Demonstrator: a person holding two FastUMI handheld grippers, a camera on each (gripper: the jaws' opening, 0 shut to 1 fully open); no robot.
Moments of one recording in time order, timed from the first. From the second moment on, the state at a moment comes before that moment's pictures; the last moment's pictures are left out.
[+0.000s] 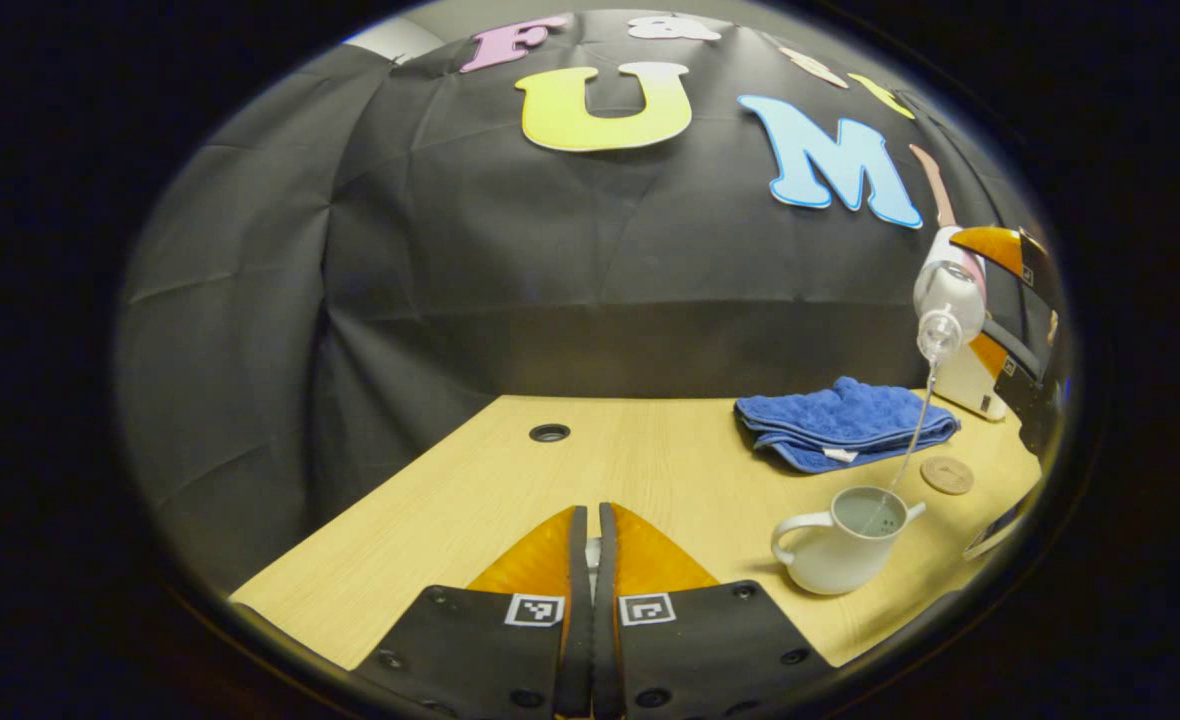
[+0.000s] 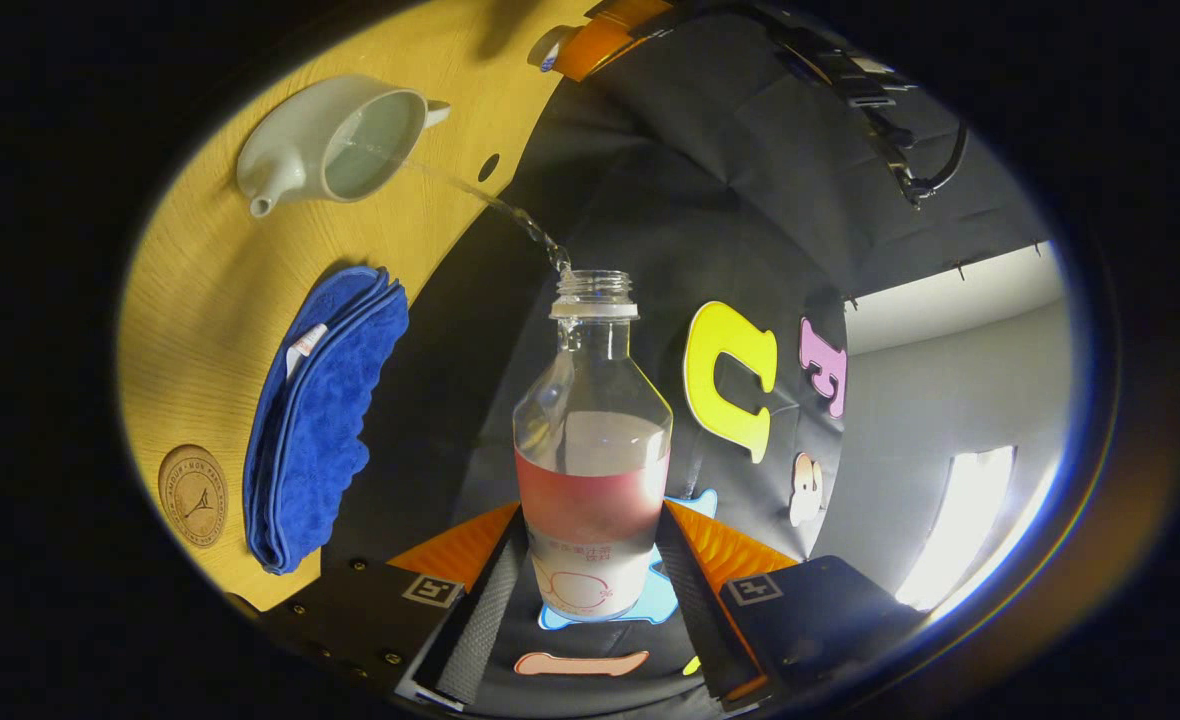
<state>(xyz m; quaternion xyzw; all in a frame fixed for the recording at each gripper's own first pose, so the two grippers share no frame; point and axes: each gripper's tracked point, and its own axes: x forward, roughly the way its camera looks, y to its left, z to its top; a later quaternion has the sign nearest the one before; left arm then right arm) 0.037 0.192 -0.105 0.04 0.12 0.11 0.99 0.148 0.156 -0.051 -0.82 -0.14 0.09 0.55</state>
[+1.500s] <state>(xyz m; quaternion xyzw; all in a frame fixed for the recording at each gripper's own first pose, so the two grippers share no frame) 0.037 0.194 -0.102 0.05 0.10 0.12 0.99 0.146 0.183 -0.048 -0.83 -0.19 0.11 0.51</state>
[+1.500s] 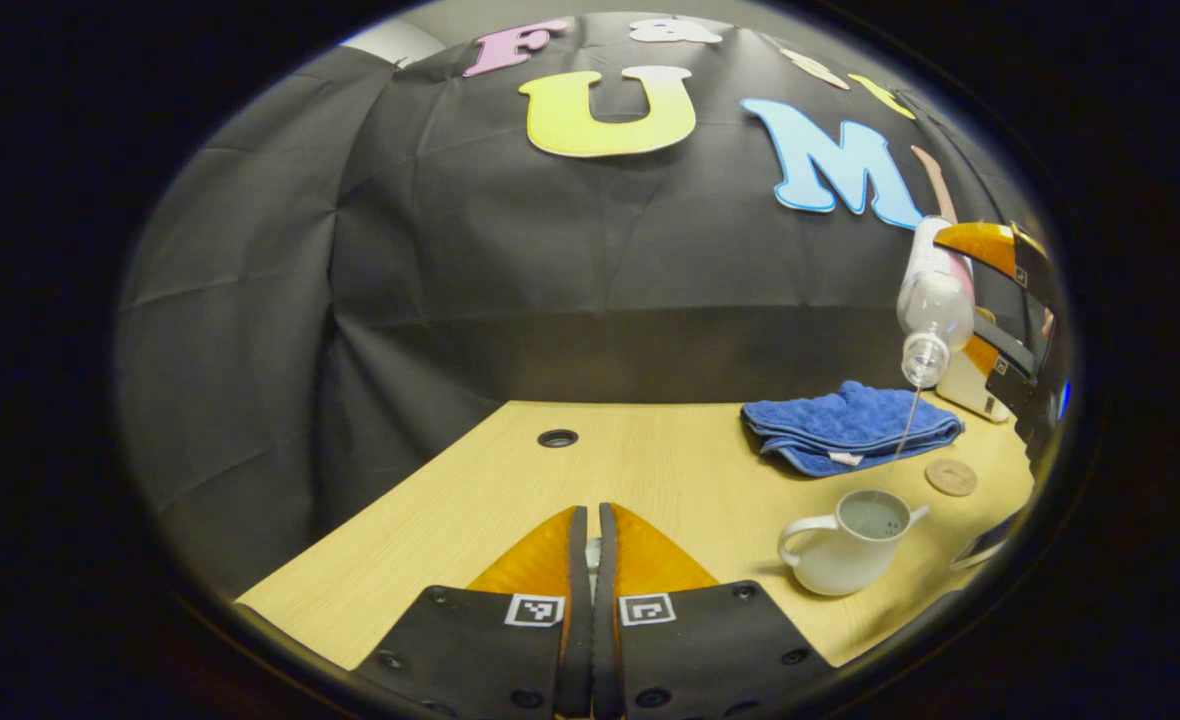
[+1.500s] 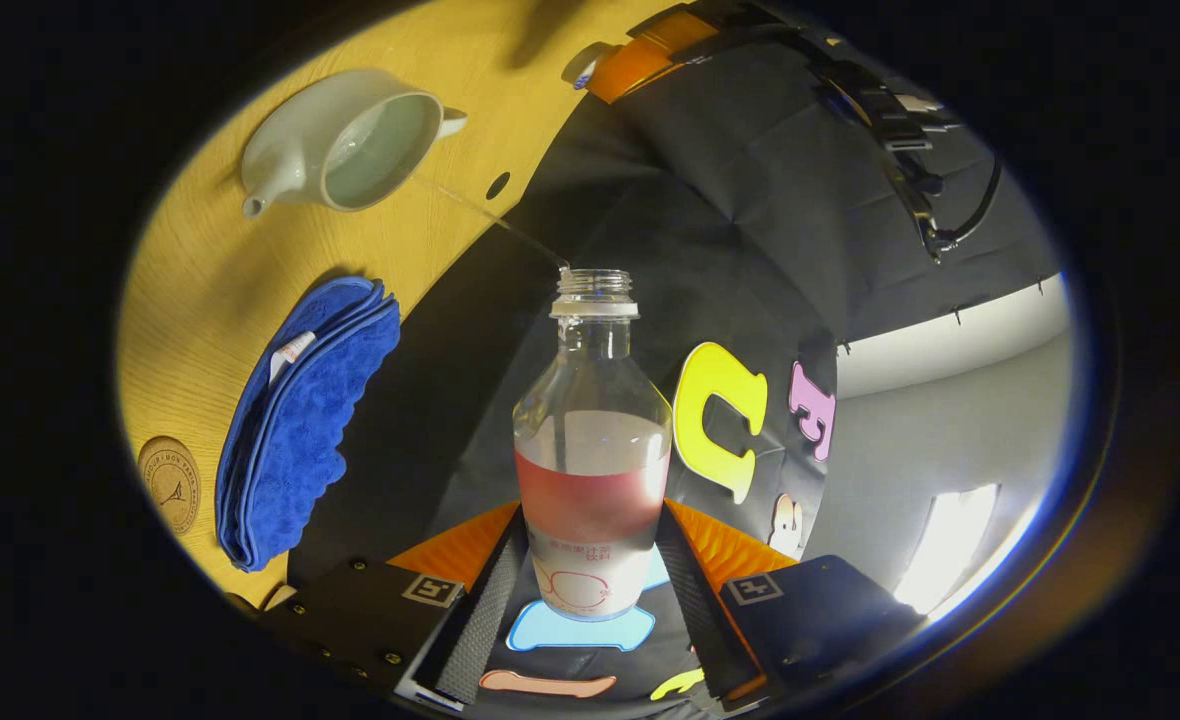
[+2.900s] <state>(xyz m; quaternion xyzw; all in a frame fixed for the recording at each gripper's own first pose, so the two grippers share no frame) 0.033 0.208 -0.095 0.04 0.09 0.13 0.99 0.141 0.197 -0.031 -0.85 -0.24 0.11 0.46</state>
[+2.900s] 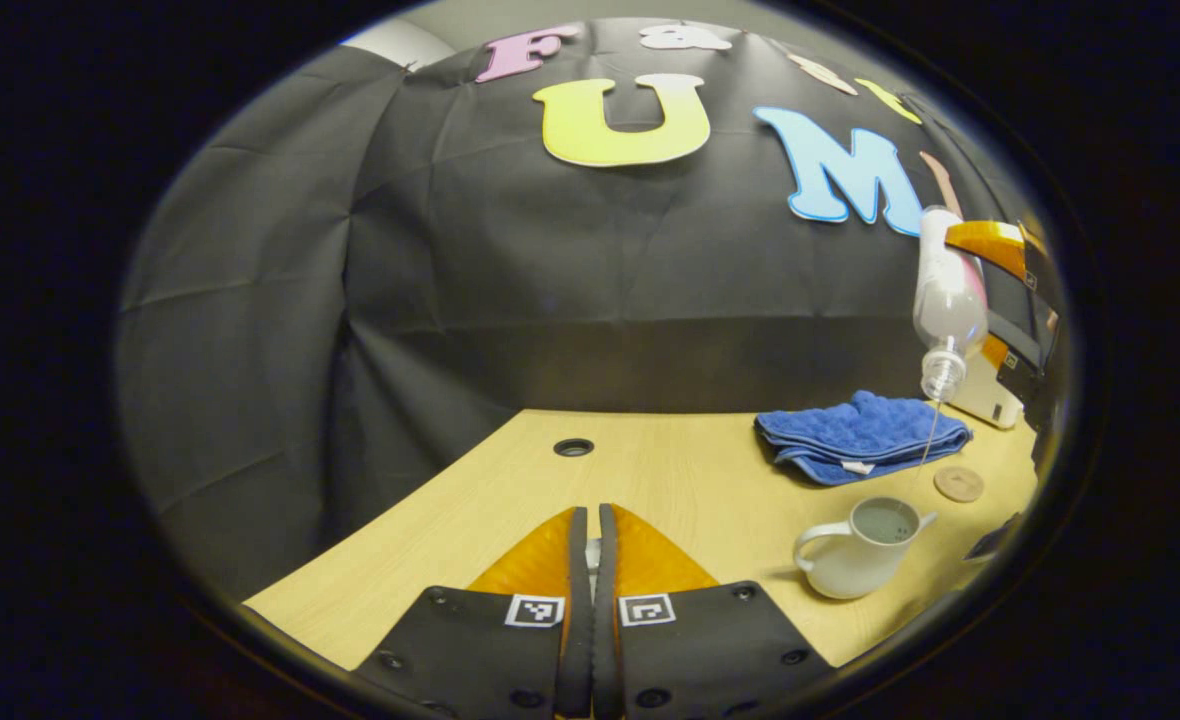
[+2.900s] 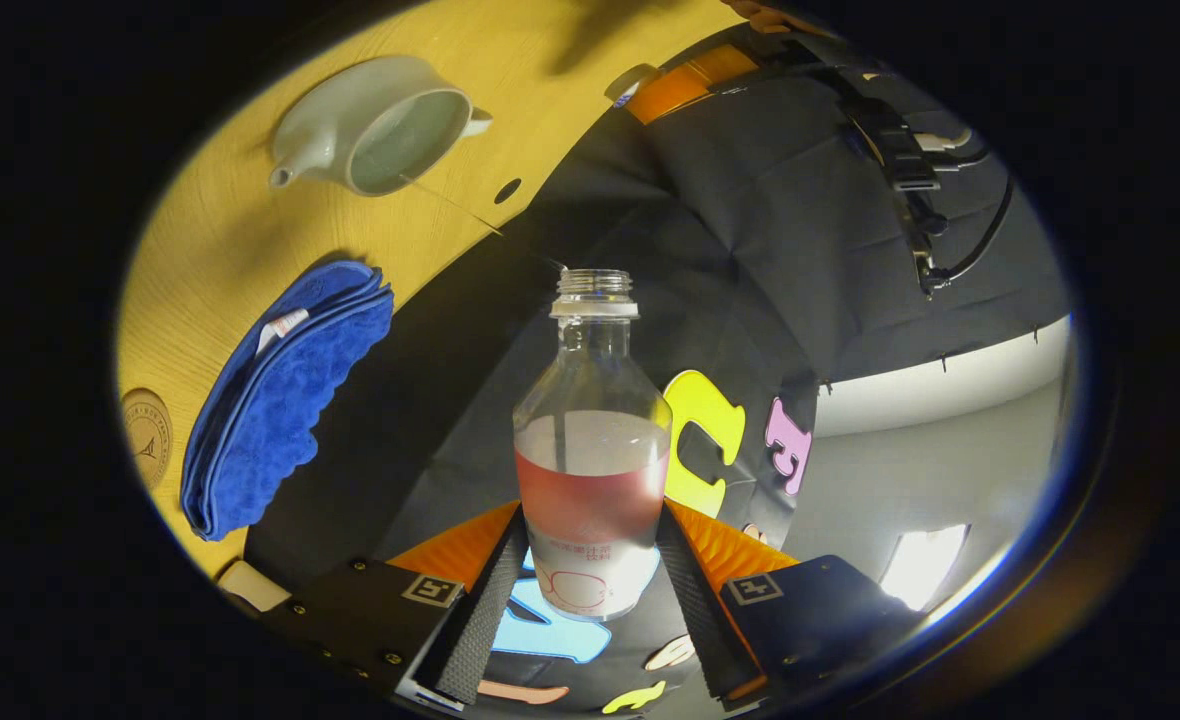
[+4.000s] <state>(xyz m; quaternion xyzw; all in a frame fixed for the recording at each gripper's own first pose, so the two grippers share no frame) 0.034 0.203 -0.096 0.04 0.10 0.12 0.99 0.111 0.162 -0.150 -0.62 0.02 0.22 0.75</state>
